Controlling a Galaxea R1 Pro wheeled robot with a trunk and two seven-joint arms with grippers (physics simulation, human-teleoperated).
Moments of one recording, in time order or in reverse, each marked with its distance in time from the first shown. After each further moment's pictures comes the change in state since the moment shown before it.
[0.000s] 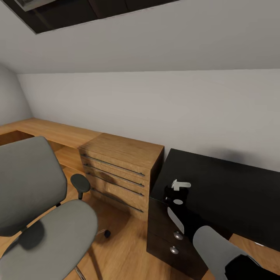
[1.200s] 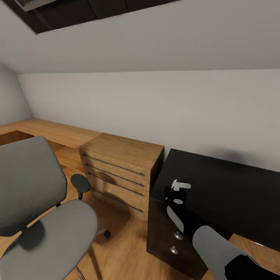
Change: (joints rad) left arm 0.000 0.000 -0.001 0.000 0.001 0.001 0.000; right arm 0.000 0.003 0.004 -0.006 -0.076 -0.005 0.002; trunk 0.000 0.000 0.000
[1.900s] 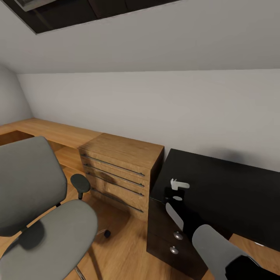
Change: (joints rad) left arm 0.000 0.000 0.000 0.000 0.000 0.000 0.000; right arm 0.000 0.001 0.003 -0.057 -0.086 0.092 0.003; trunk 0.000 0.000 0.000
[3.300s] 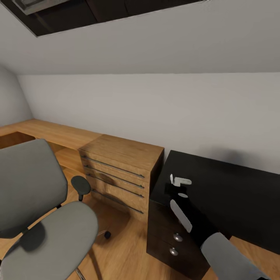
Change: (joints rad) left arm 0.000 0.000 0.000 0.000 -0.002 -0.001 0.000; right arm 0.096 -0.070 -0.002 -0.338 -0.064 0.169 -0.016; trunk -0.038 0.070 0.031
